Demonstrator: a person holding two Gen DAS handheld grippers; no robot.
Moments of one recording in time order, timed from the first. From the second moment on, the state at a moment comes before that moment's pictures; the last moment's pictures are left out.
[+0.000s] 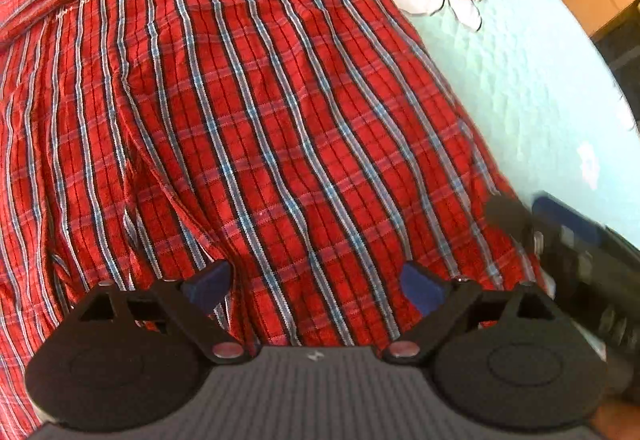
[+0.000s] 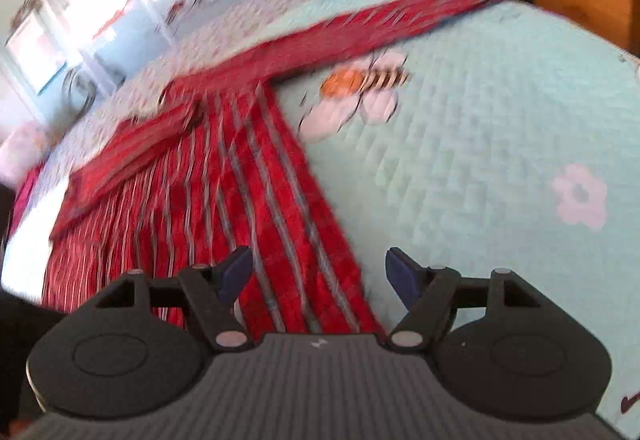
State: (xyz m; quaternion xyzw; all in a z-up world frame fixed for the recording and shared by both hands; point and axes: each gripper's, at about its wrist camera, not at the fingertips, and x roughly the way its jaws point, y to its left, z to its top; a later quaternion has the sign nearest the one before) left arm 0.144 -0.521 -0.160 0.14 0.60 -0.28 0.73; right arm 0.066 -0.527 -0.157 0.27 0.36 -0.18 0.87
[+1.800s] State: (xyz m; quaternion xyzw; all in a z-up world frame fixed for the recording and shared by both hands) left arm 0.155 -0.545 -0.182 0.16 0.60 -0.27 0.73; right arm -0.011 -0.443 -0.169 0.12 0.58 -0.07 0.80
